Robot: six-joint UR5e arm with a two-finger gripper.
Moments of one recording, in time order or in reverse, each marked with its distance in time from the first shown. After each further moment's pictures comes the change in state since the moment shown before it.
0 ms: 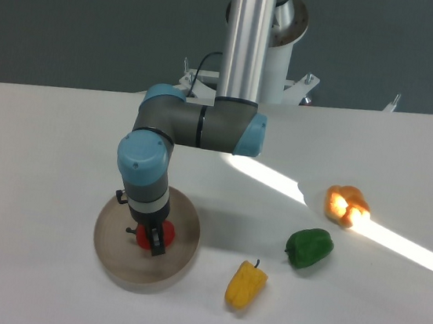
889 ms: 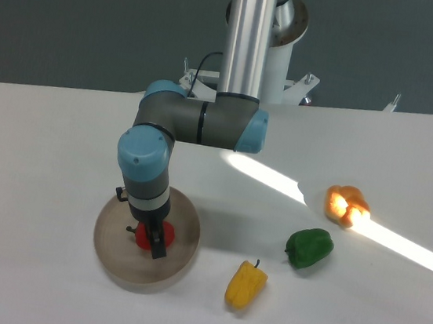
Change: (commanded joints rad) arm 0.006 0.034 0.002 -0.008 0.002 0.006
